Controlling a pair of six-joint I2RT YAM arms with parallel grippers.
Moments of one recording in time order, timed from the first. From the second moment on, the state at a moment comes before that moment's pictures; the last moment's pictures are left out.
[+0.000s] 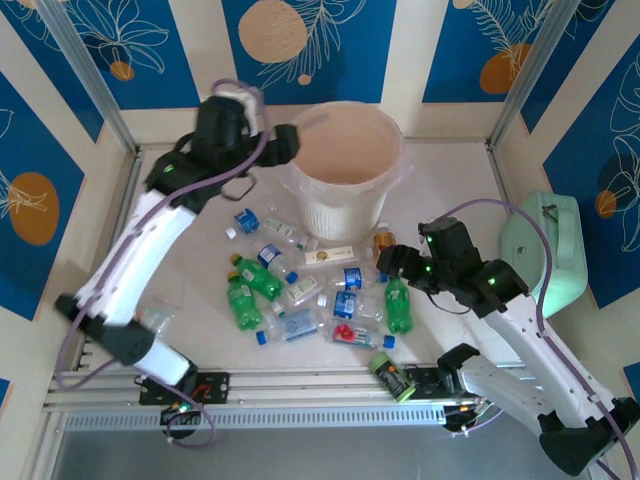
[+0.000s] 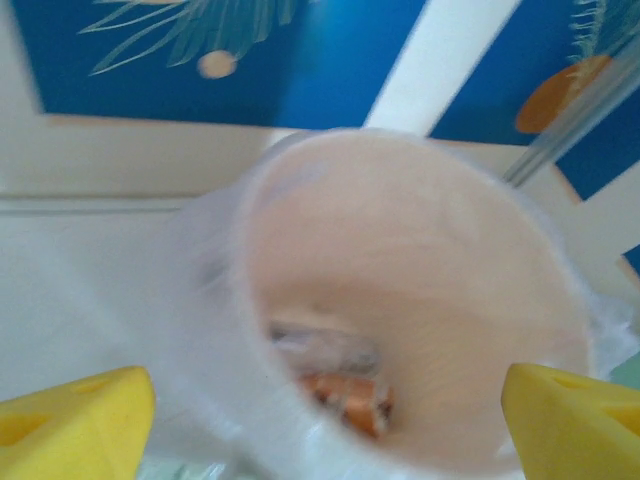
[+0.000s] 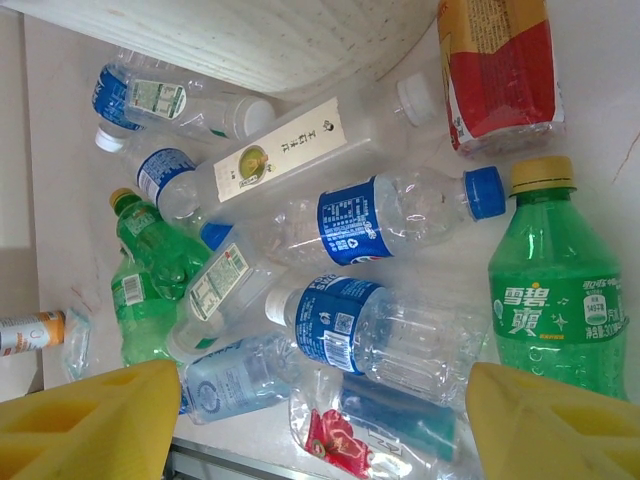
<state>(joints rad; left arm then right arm) -0.56 1.48 1.85 -0.81 -0.13 -0.43 0.51 0.83 0.94 -0.96 -0.14 0.81</state>
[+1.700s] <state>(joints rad) -0.19 1.97 1.49 -0.70 0.13 -0.21 0.57 0.84 0.92 -0.92 -0.17 0.85</state>
